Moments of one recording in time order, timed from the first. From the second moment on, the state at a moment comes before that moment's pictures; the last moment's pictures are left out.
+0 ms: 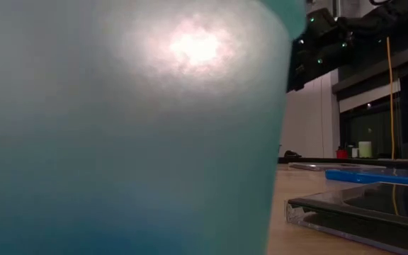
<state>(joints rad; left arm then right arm) 0.34 1.19 0.51 -0.52 -0.21 -0.96 -0.48 1.25 0.59 0.20 -0.35 -0.30</state>
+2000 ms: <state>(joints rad) 0.21 1.54 0.85 -0.44 -0.08 -0.85 -0.35 1.48 0.53 0.11 -0.39 -0.27</state>
